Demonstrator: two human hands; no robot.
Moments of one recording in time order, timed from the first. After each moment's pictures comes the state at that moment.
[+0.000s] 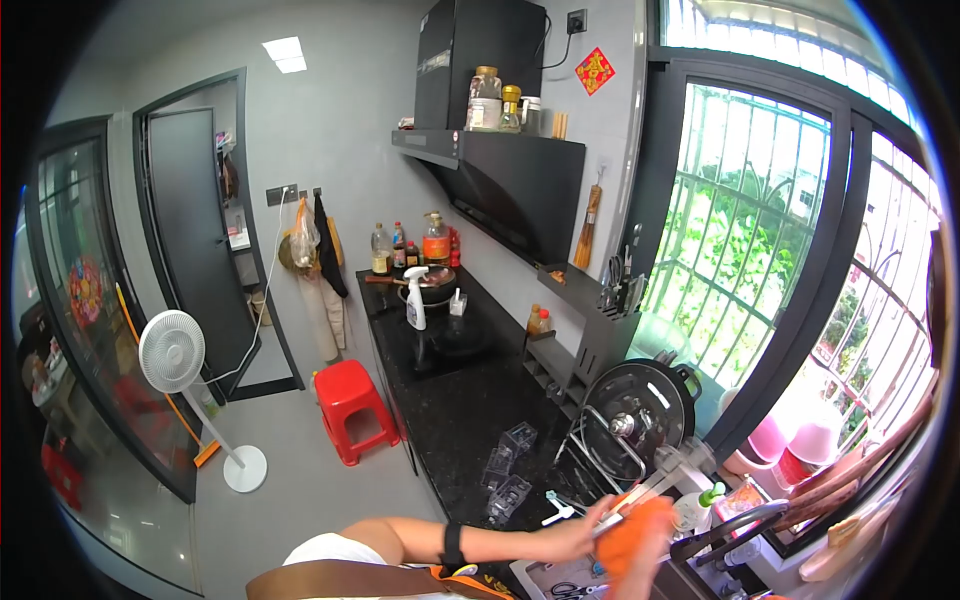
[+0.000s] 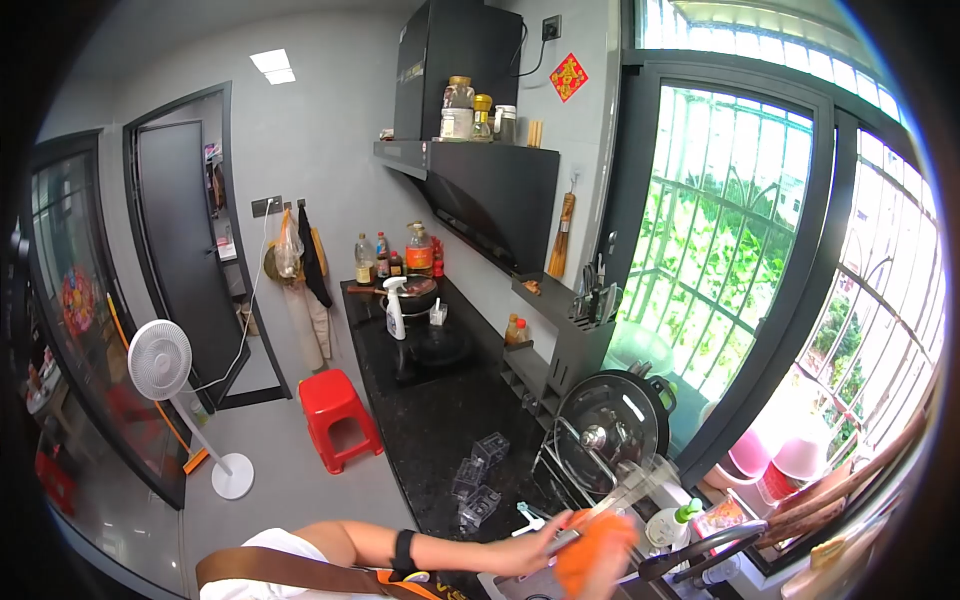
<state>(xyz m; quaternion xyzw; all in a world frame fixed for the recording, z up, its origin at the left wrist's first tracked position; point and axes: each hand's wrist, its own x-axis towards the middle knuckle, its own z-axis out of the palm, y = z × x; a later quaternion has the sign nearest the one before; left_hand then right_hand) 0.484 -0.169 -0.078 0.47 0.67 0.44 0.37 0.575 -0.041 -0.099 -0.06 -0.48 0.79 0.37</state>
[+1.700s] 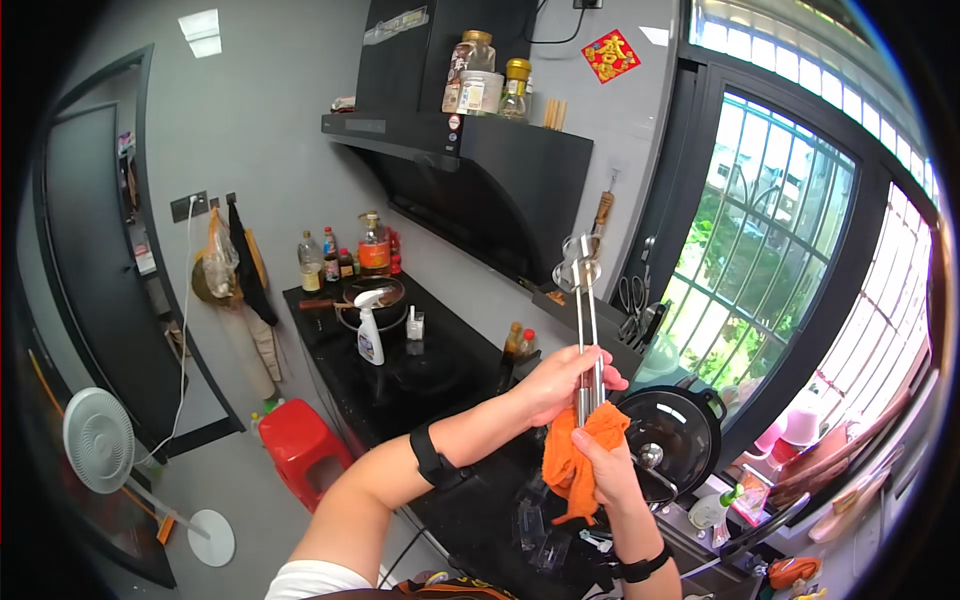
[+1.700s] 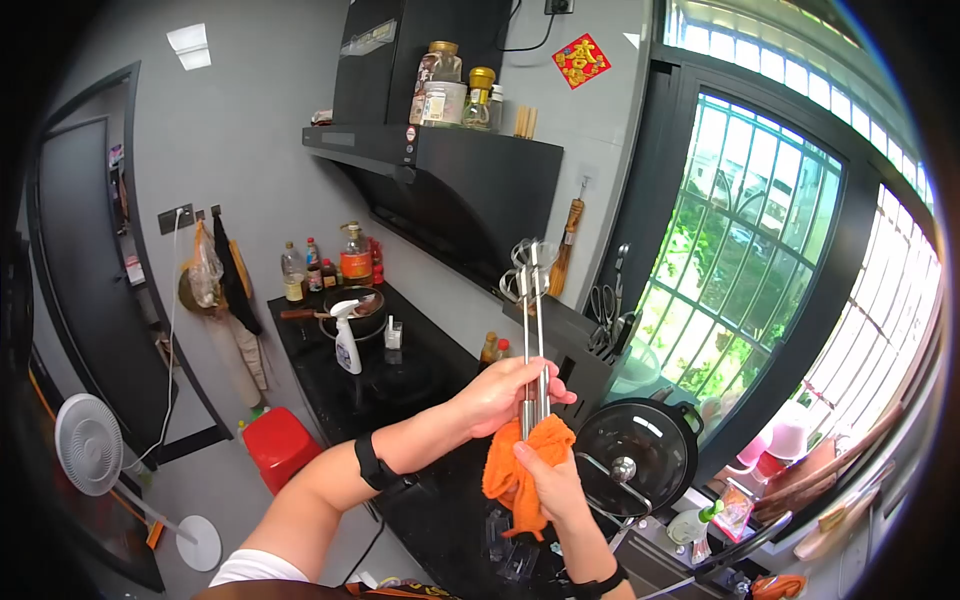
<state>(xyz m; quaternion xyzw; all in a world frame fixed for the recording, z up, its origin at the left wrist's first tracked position) 0.126 -0.212 0.071 0.38 0.33 0.73 0.46 0.268 -0.160 0.016 -0.06 -0.57 0.77 0.27</state>
